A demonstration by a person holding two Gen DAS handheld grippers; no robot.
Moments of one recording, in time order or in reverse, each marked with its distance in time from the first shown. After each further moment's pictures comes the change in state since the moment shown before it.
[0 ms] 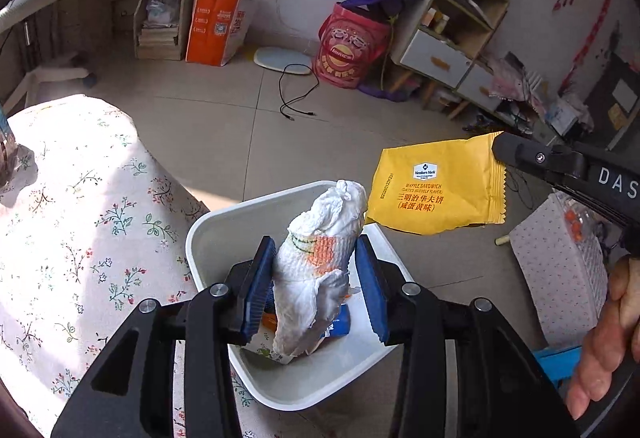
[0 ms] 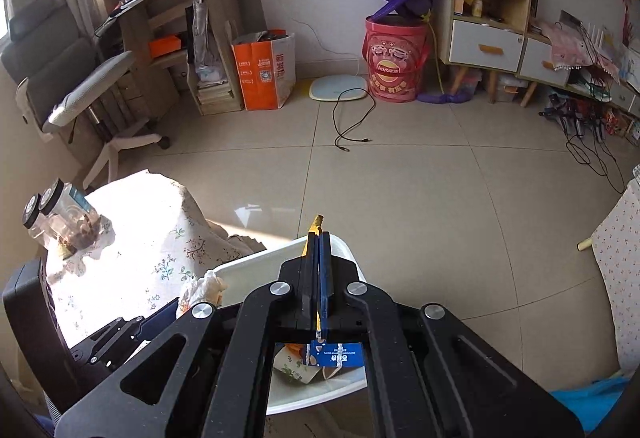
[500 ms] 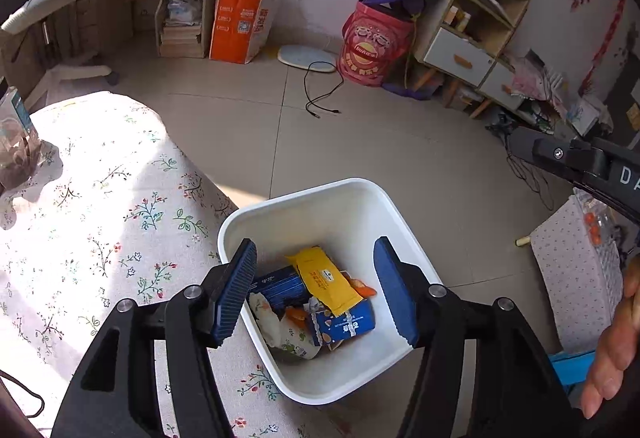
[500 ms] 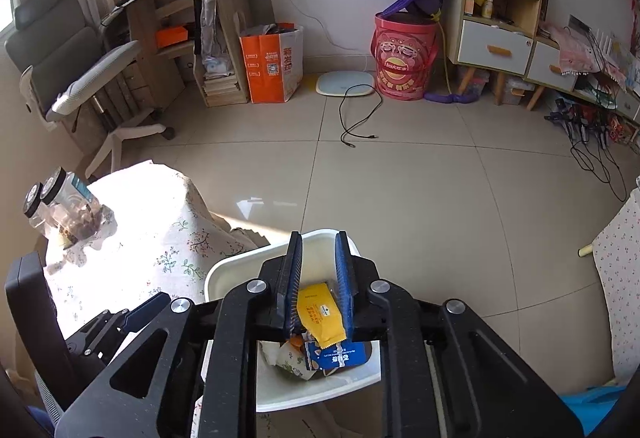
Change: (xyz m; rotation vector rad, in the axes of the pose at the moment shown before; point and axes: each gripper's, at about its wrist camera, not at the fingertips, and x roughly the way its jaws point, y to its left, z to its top) left arm -0.013 0.007 -0.001 0.009 -0.002 0.115; right arm -0.003 0.014 0.000 -0.041 0.001 0.018
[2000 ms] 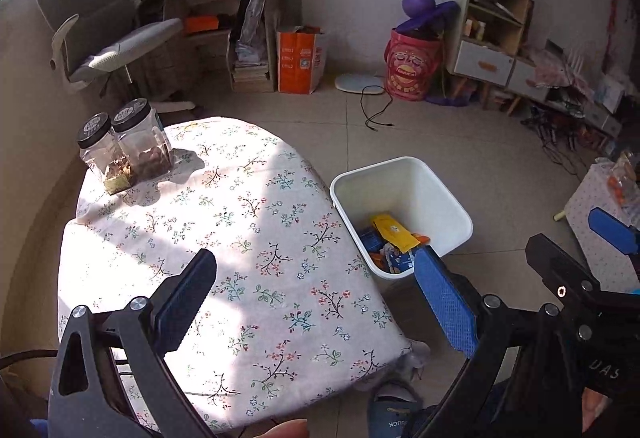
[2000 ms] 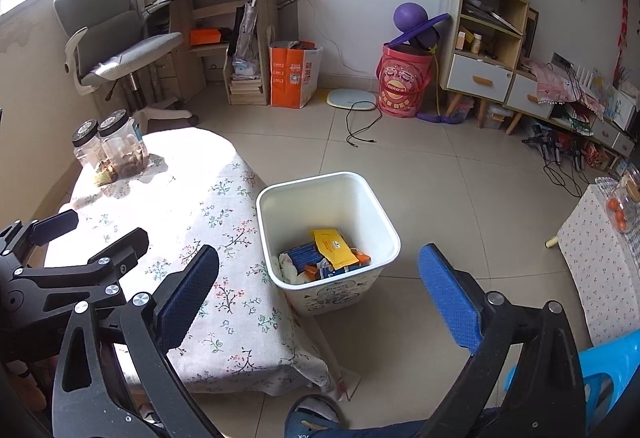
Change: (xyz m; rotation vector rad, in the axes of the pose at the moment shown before) left arm -0.190 0.014 -0.087 0.073 -0.099 0.241; right arm -0.159 0.061 -0.136 -0.100 -0.089 -0.051
